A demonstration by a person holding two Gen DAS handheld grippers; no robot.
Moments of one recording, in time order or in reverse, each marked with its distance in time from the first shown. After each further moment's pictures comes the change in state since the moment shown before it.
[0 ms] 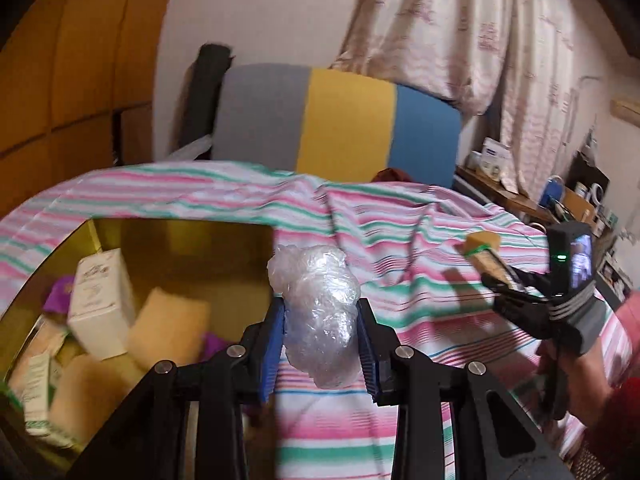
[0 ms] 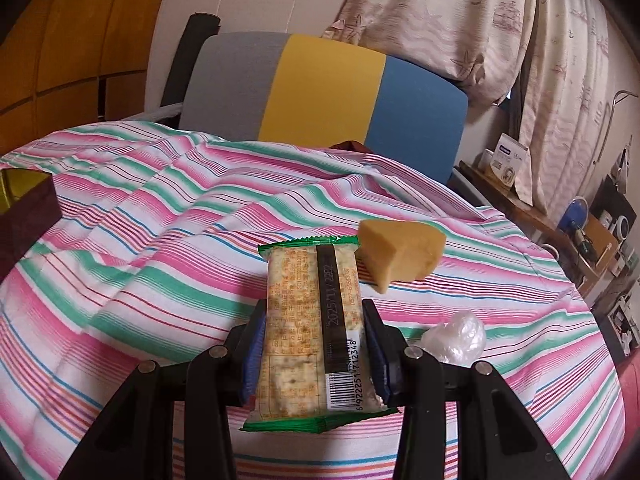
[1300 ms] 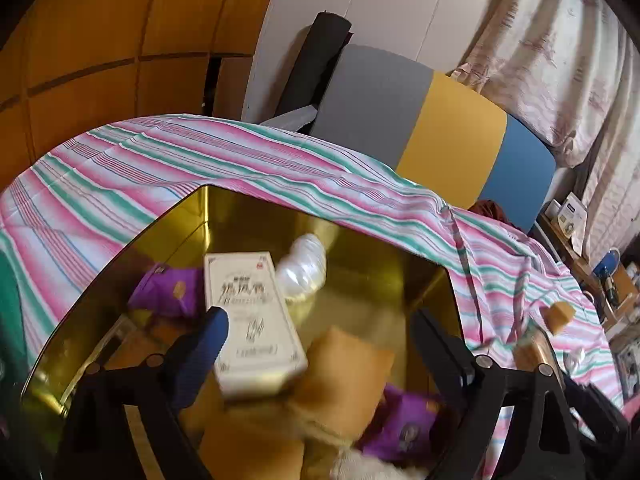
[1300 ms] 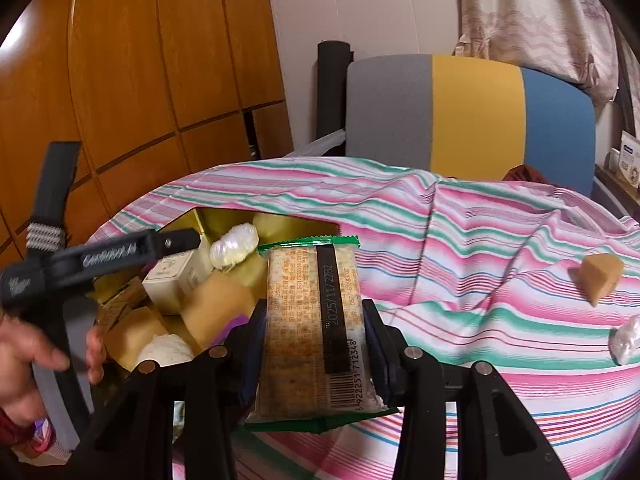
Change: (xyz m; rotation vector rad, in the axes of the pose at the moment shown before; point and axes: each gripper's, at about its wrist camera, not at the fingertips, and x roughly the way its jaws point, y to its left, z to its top) left arm 0.009 0.130 0.029 -0.265 0.061 0.176; right arm -0.094 0.168 0.036 0.029 -0.050 0.544
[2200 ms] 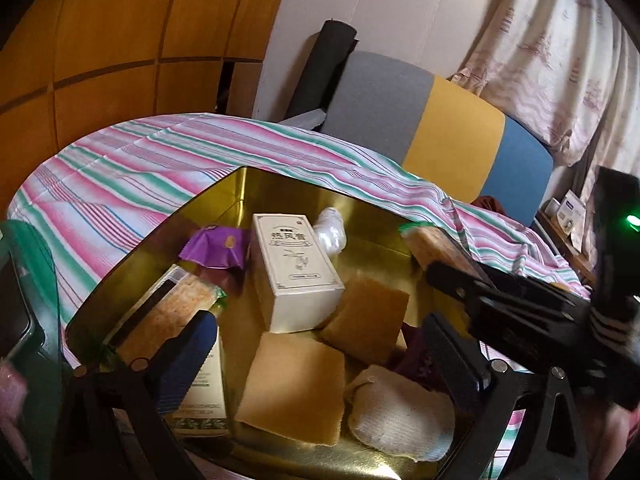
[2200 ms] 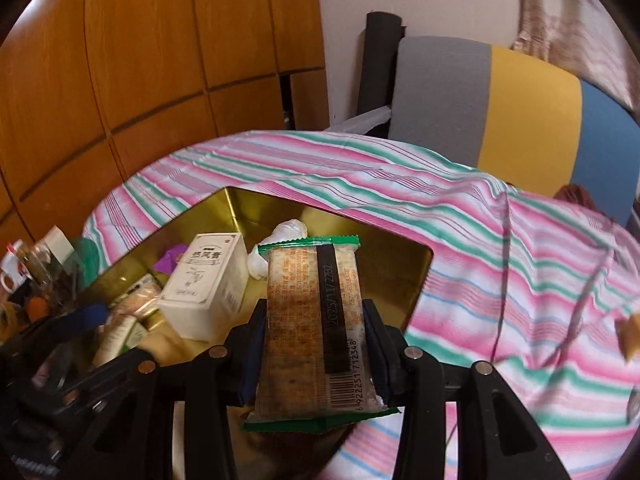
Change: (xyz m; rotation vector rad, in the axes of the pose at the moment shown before) left arm -0.043 0.025 -0.036 -0.011 -0.018 0.017; right arm 0.081 0.059 0.044 -0.134 0.134 0.048
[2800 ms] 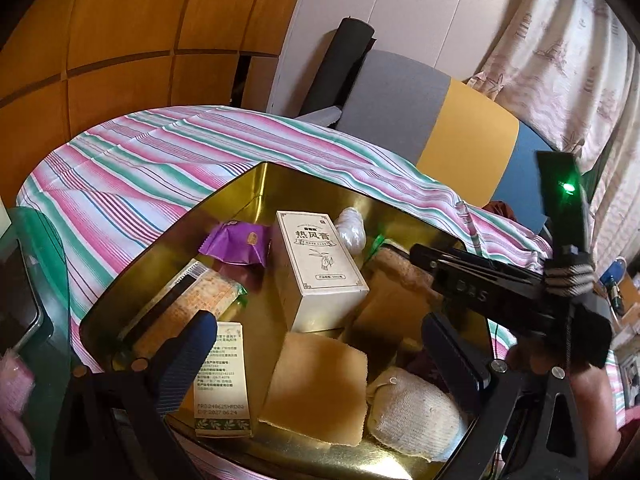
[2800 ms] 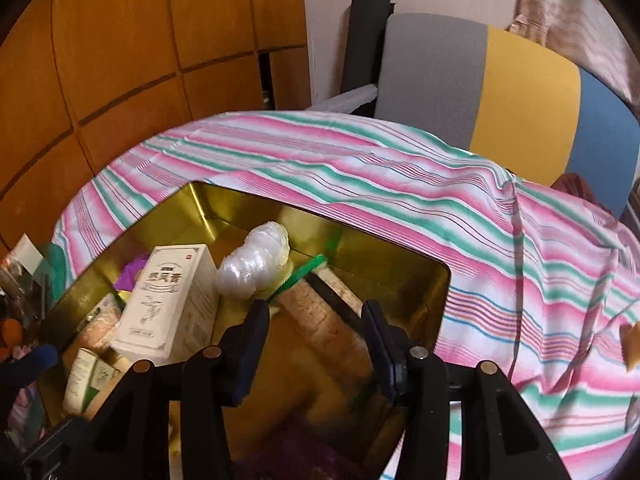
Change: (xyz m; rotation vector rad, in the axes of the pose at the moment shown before) left arm 0.000 0.013 0.002 -0.036 0.015 0.028; right arm 0.041 -0.005 0.016 0.057 0.057 -0.049
